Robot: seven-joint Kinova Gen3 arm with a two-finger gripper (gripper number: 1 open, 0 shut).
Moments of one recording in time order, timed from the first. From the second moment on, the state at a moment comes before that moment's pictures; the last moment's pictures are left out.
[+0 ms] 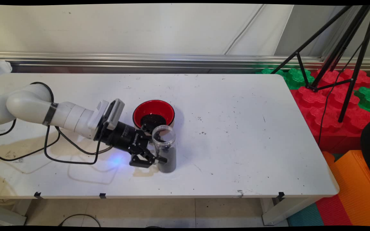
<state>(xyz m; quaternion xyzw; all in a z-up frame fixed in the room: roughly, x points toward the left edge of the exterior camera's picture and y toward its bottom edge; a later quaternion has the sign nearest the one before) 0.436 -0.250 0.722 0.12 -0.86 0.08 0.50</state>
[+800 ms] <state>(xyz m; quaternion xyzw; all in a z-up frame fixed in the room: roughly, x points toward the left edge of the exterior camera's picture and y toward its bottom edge) 0.434 -0.271 0.776 0.13 -0.84 0.11 0.51</state>
